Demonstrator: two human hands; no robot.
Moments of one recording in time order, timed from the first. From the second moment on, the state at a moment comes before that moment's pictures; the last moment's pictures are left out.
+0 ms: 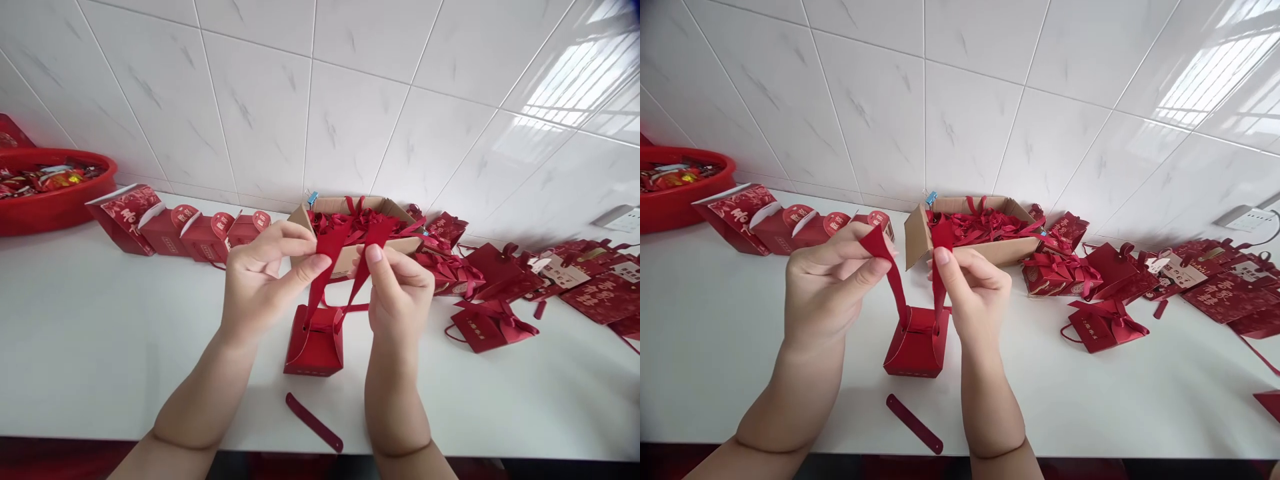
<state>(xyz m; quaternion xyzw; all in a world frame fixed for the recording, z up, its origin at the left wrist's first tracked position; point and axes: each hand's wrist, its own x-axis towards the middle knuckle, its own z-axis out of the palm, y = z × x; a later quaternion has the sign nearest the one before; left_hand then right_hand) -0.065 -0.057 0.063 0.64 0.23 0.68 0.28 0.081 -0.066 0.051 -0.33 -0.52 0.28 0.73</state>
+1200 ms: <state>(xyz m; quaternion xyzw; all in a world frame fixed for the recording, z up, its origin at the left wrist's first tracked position) -0.073 -0.048 0.058 0.76 0.19 0.62 -0.02 0.078 -0.063 0.052 -0.28 -0.59 0.47 0.59</state>
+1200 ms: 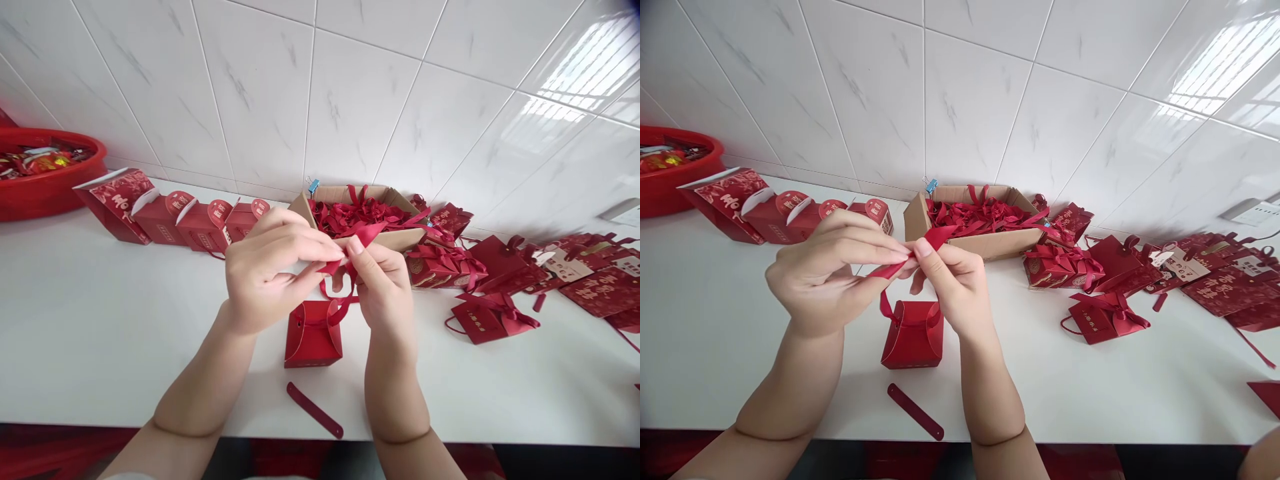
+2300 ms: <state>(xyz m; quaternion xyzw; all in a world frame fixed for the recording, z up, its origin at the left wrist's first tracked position) -0.071 -0.048 0.067 0.74 0.40 0.48 0.24 0.086 -0.057 0.046 -0.32 -0.73 0.05 0.60</state>
